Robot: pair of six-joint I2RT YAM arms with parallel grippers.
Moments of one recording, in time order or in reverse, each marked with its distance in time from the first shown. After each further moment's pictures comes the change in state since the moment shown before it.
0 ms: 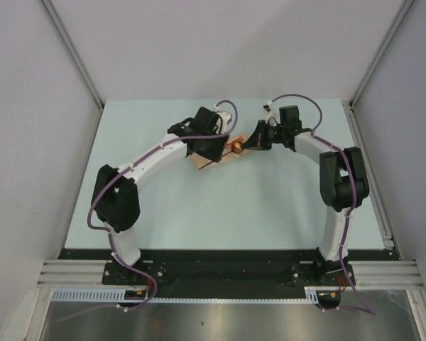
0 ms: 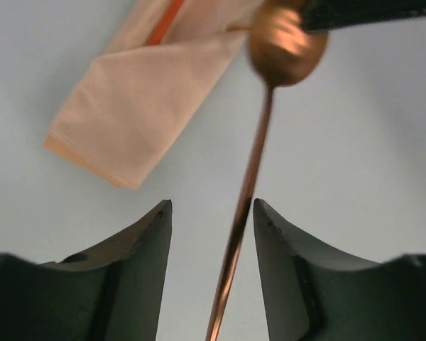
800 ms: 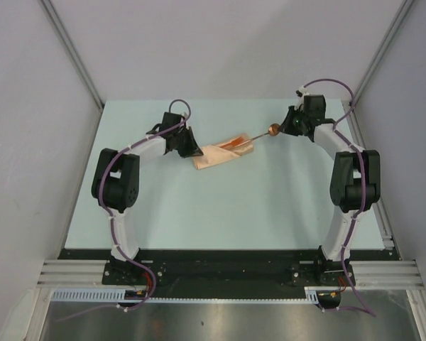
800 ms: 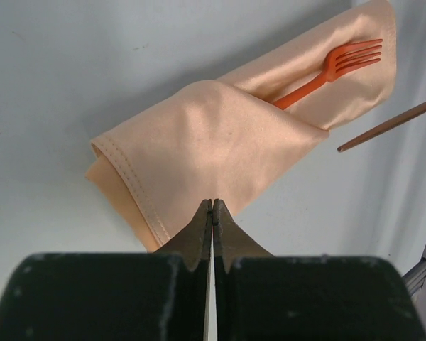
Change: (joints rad) left arm 0.349 0.170 -0.201 0.422 0.381 -0.544; right arm -0.166 -0.055 0.040 -0.094 0.493 -0.164
